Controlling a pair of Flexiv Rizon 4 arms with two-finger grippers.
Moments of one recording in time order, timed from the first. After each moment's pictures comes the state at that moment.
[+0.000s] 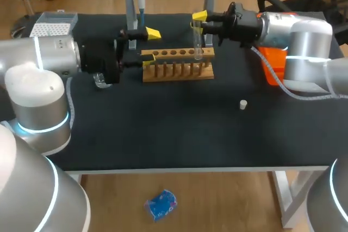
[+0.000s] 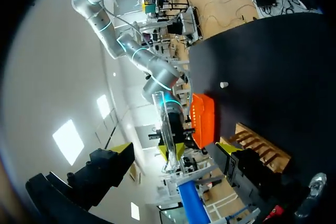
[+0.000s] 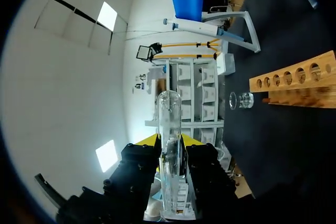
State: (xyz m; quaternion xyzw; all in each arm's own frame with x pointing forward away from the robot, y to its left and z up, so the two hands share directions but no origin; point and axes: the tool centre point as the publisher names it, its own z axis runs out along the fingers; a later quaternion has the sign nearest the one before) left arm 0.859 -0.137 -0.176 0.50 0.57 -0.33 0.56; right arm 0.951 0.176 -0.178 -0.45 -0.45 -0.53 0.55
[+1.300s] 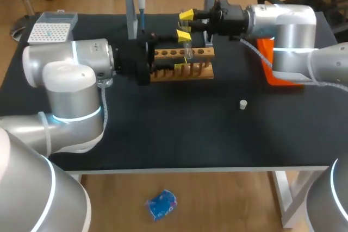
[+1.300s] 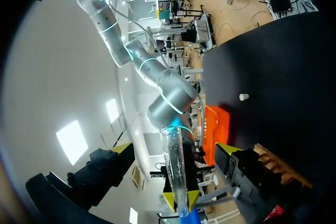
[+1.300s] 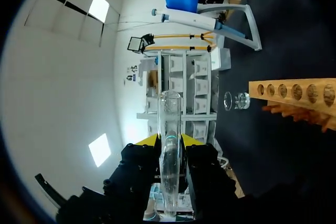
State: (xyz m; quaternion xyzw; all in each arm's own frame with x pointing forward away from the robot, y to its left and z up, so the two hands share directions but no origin) left arm 0.866 -0.214 -0.191 0.49 0.54 -0.39 0.56; right arm 0.968 0.209 -0.191 -0.45 -0.50 -0.50 0.55
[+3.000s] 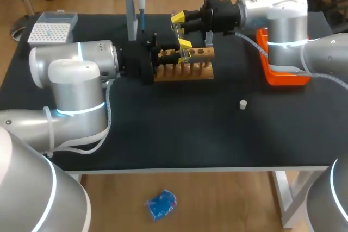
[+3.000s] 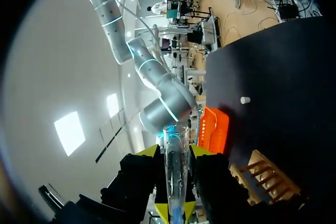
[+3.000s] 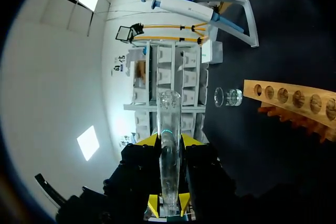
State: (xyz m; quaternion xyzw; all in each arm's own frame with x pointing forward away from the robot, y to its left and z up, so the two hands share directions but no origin) left arm 0.876 -0.221 -0.201 0.46 0.56 -0.42 0.55; right arm 0.966 0.229 -0.200 -0.45 -0.55 -0.46 0.54
